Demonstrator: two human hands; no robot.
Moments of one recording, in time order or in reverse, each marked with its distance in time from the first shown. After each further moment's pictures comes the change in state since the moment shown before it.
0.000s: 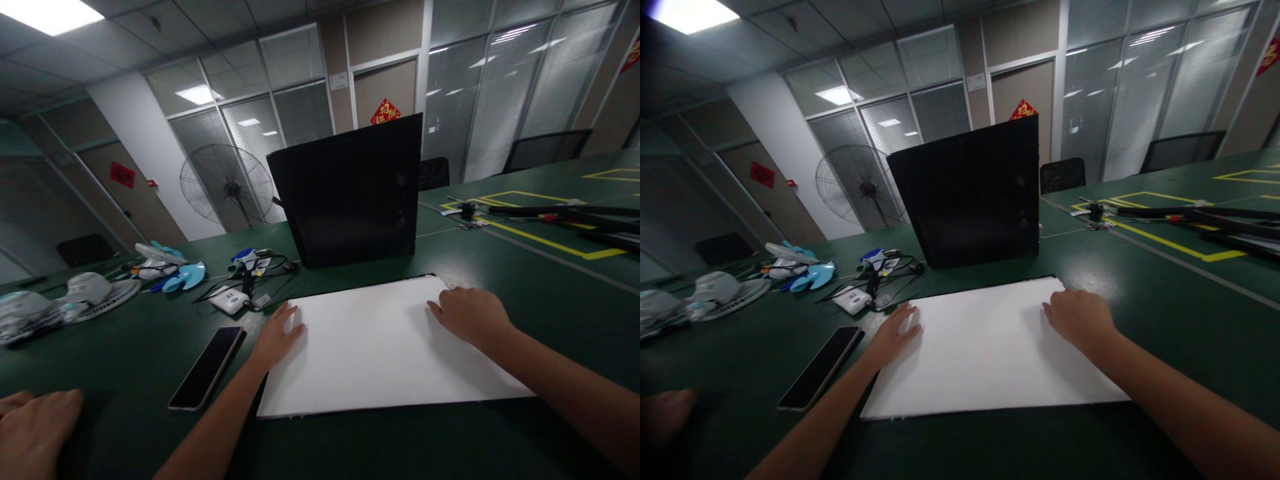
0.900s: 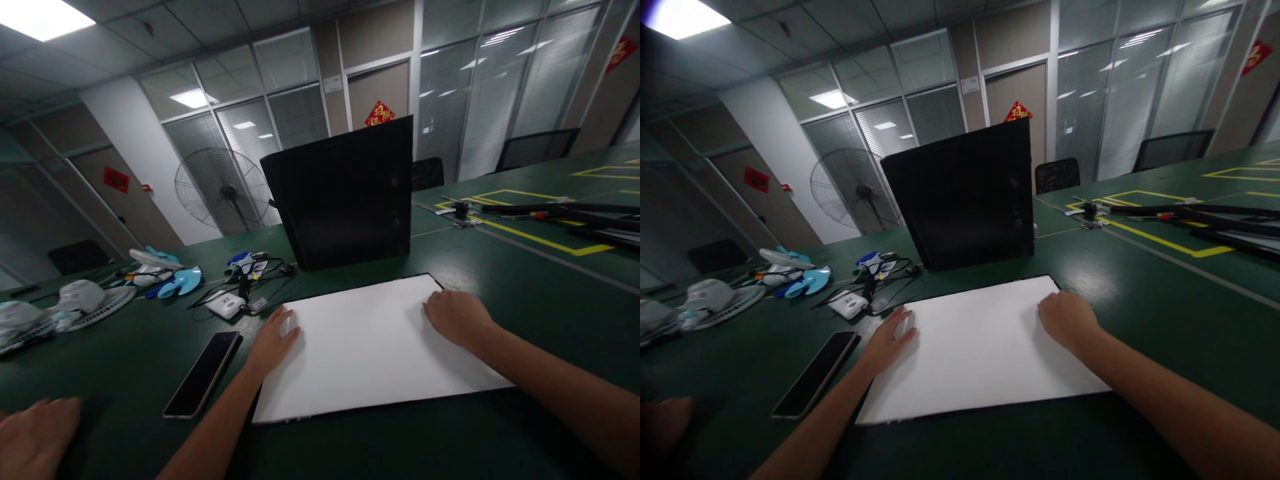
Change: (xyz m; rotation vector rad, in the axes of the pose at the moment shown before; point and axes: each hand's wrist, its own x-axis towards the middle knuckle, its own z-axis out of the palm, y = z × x) left_hand -0.001 0.001 0.002 0.030 0.040 0.007; right_hand -0.002 -0.008 0.002 -0.034 0.009 -0.119
